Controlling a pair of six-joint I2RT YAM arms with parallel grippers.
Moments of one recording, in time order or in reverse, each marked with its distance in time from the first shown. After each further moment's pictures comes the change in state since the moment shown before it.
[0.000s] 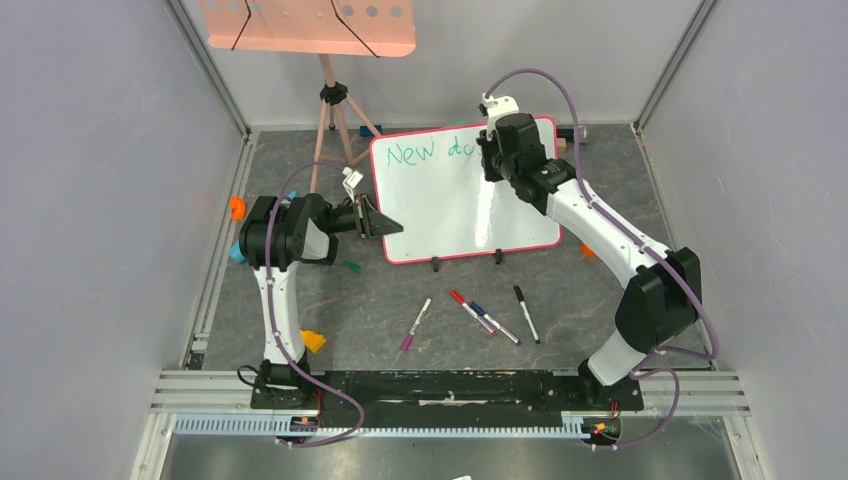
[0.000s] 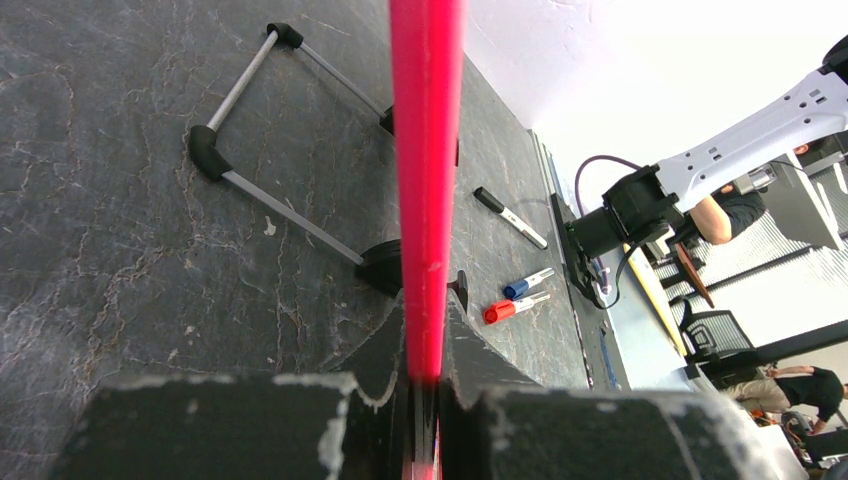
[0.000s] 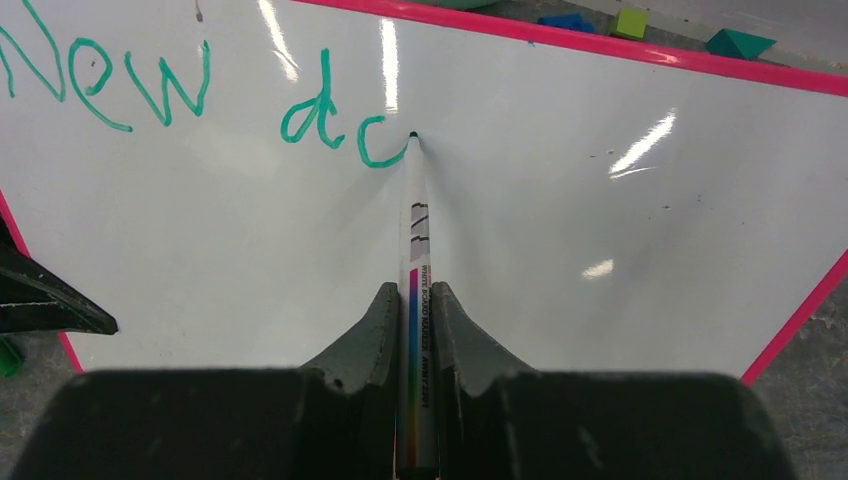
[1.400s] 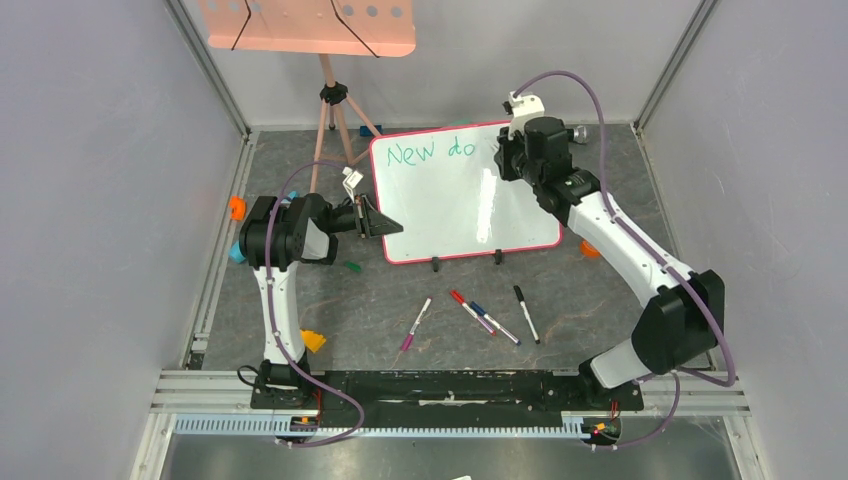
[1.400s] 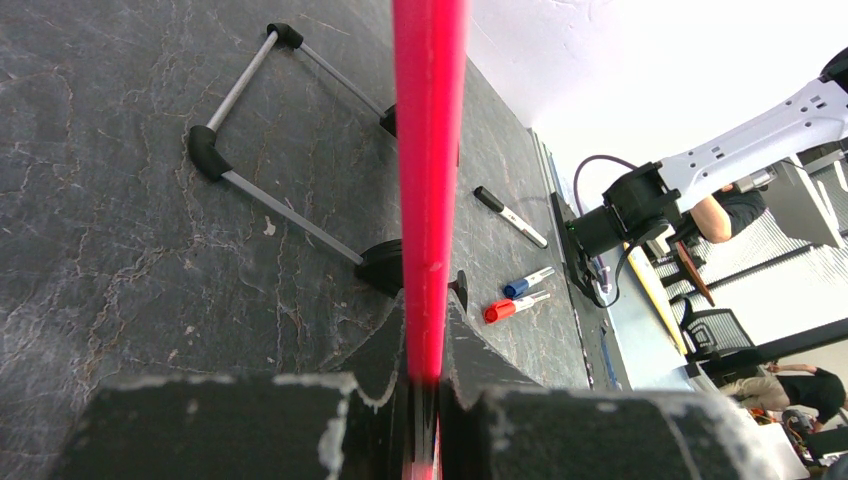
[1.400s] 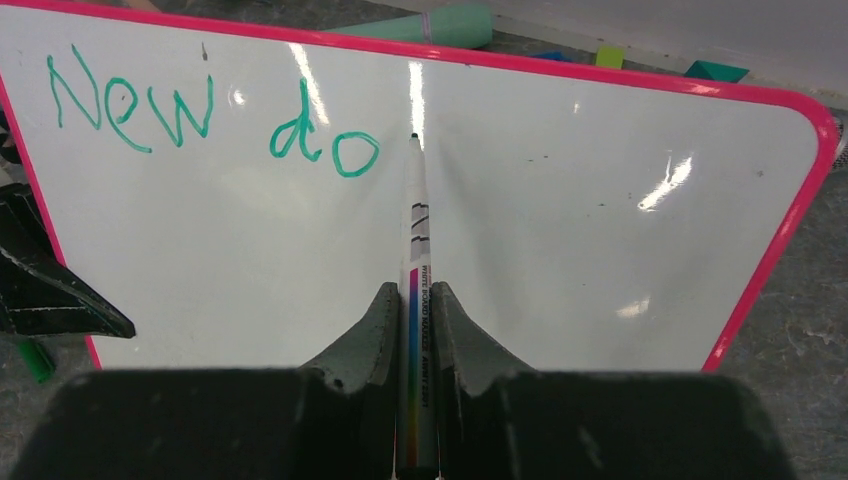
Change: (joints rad) left arm 0.001 0.000 0.001 0.001 0.003 0.000; right arm -0.071 -0.138 -0.127 0.118 -0.091 0.005
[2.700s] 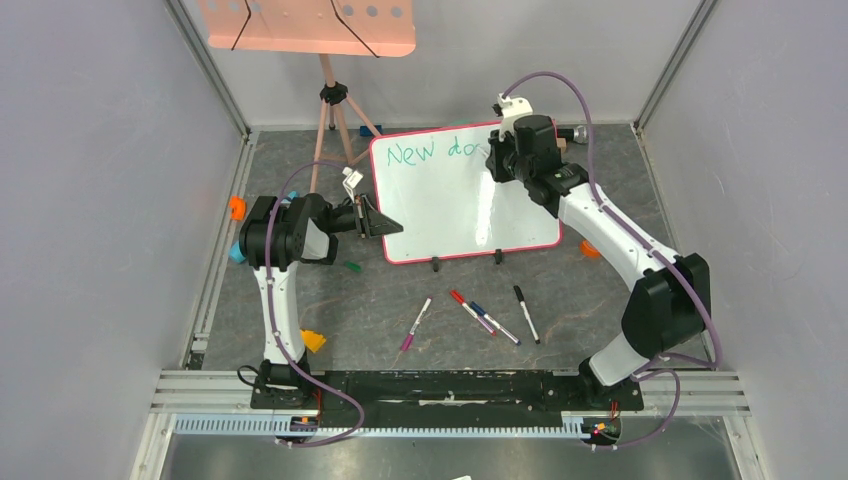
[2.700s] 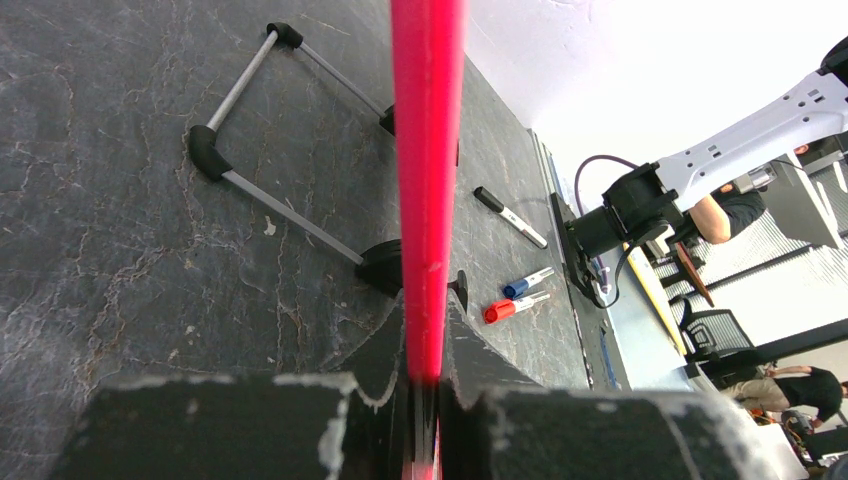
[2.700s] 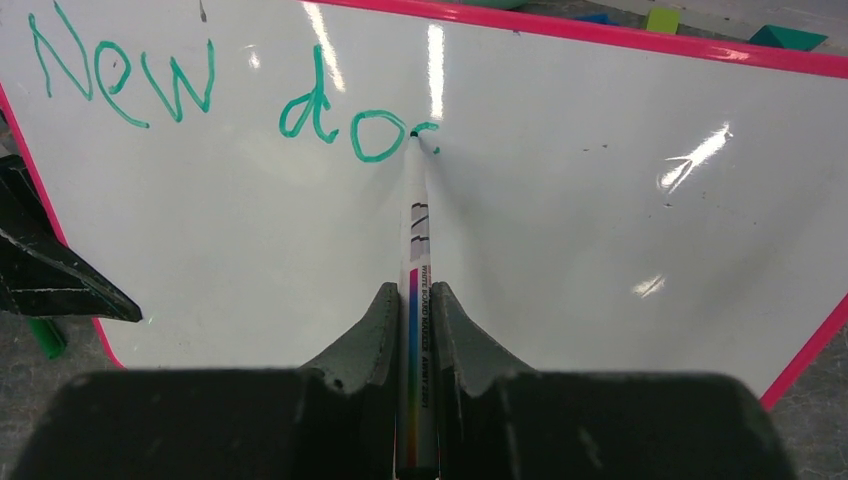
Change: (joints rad) left arm 0.000 0.001 0.000 0.000 -0.001 -0.001; right arm 0.000 0.100 0.055 -0.043 -0.051 0.018
